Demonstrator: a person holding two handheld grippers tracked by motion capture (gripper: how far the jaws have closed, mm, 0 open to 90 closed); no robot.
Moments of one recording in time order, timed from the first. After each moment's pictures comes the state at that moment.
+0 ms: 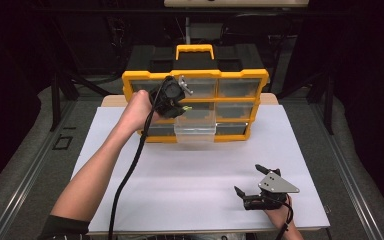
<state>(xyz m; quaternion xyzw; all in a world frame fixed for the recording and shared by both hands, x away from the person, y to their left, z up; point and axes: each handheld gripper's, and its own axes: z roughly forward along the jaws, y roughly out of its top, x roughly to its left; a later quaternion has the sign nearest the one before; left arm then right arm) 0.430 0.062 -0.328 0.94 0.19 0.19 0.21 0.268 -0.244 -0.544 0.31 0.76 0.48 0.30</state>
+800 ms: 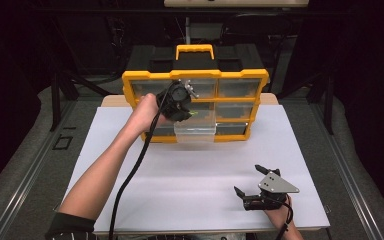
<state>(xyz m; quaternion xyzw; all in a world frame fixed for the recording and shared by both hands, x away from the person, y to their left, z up) 0.439 0.048 -0.345 0.95 0.18 0.16 0.22 0.268 -0.243 -0.544 0.31 0.77 0.48 0.30</state>
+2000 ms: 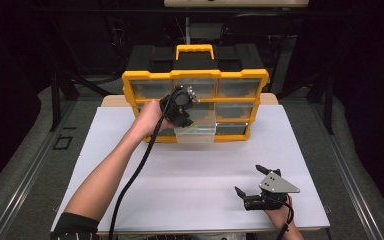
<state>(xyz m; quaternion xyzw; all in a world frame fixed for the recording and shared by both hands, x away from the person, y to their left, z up) 0.449 0.045 -0.369 0.95 0.19 0.13 0.21 0.267 -0.245 -0.544 0.31 0.76 0.48 0.30</state>
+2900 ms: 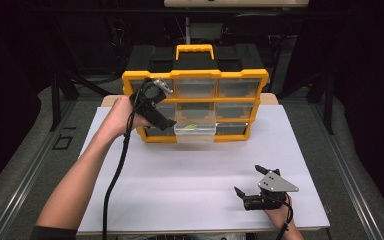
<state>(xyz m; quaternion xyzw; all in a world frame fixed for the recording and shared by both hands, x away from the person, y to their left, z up) 0.426 0.110 -0.333 0.93 0.22 0.15 0.25 0.270 -0.245 -0.546 0.31 0.77 0.47 0.29</state>
